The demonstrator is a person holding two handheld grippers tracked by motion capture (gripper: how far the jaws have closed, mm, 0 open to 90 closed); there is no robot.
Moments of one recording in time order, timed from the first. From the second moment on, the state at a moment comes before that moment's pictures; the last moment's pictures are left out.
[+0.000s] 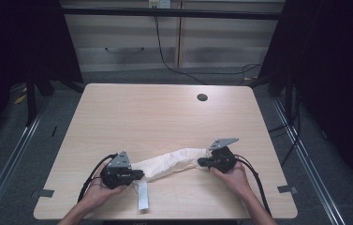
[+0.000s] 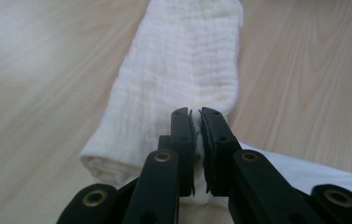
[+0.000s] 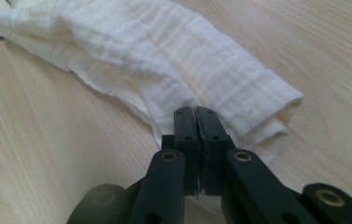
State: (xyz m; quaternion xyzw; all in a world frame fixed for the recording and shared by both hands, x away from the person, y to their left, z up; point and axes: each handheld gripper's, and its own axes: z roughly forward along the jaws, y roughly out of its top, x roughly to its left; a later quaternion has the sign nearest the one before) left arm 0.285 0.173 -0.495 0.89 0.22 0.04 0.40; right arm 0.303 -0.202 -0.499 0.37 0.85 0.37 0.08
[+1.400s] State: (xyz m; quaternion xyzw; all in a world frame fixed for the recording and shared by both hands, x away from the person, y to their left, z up) left arm 0.309 0.184 -0.503 0.87 0.25 0.08 0.42; right arm 0.274 -0.220 -0.497 0.39 0.83 0.38 0.15
